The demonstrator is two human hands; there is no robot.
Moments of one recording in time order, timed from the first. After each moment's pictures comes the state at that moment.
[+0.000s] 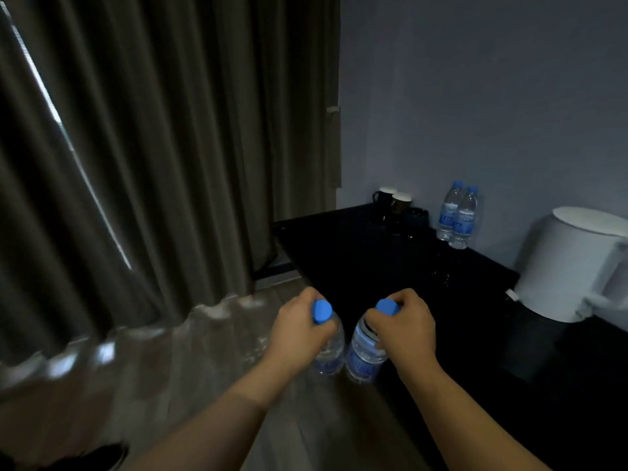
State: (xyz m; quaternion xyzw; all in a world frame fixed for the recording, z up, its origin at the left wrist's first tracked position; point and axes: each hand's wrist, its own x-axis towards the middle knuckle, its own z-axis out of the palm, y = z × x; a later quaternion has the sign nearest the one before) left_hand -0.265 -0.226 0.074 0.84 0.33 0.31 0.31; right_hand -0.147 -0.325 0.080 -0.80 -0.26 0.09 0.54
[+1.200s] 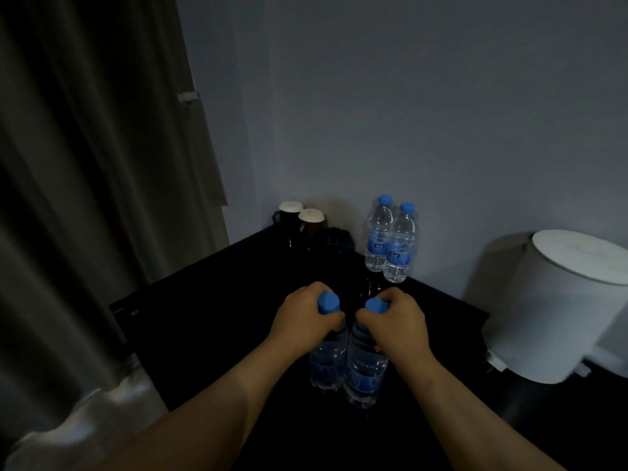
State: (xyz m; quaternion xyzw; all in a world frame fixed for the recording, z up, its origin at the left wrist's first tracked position) left_hand 0.103 -0.006 0.071 0.90 0.16 0.13 0.38; right_hand 0.164 -0.143 0.069 -0.86 -0.12 0.05 0.49
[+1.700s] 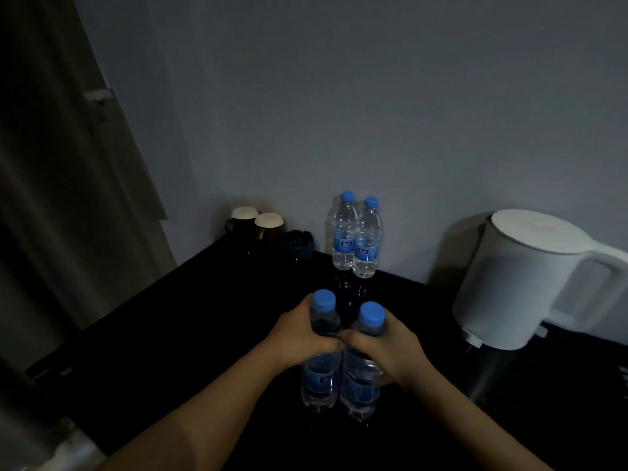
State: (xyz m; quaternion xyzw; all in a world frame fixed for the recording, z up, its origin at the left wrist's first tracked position) left_hand 0.144 0.027 0.044 0.86 0.08 -0.06 0.50; right_hand 0.164 -0.141 0.045 -0.84 -0.04 0.14 0.52
